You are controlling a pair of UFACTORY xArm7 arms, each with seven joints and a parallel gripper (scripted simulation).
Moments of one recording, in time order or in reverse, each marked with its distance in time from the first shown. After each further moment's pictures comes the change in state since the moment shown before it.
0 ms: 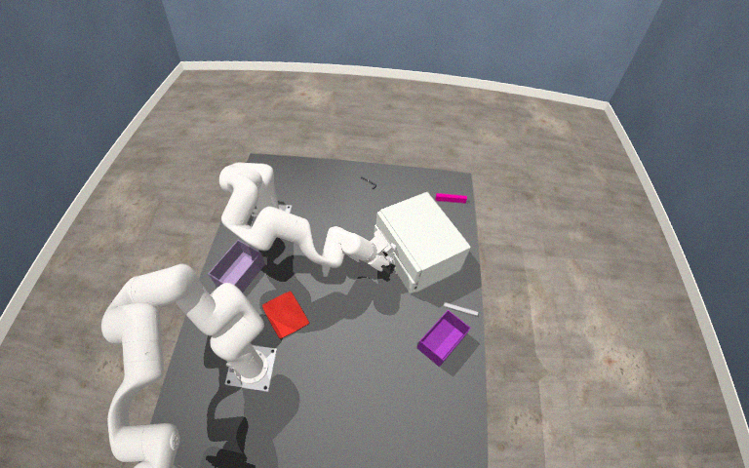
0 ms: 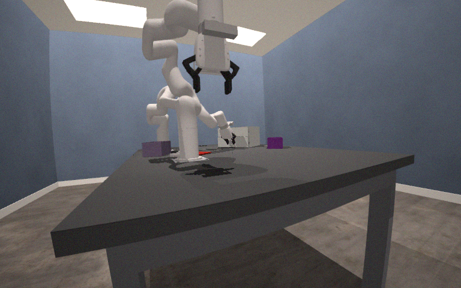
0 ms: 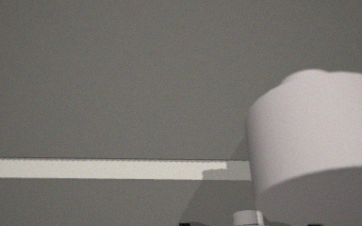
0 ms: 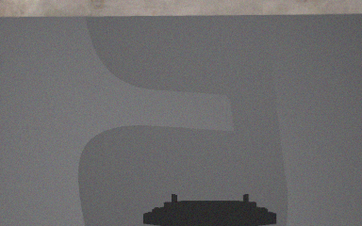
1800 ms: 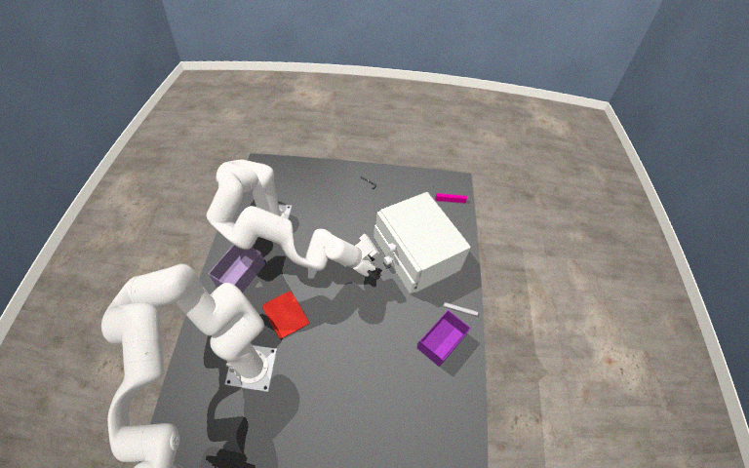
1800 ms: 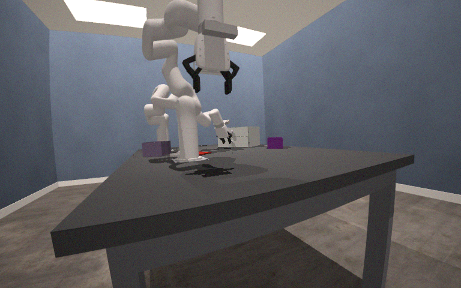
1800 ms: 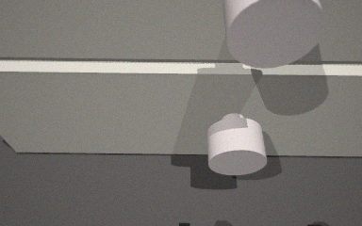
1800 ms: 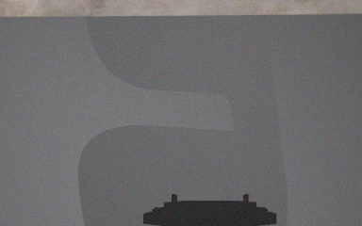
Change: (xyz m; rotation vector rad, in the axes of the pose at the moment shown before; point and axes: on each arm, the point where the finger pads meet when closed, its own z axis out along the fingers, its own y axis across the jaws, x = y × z) left arm -0.044 0.000 -0.042 0.000 0.000 -0.001; right arm 0.000 0.000 0.000 0.000 0.000 0.000
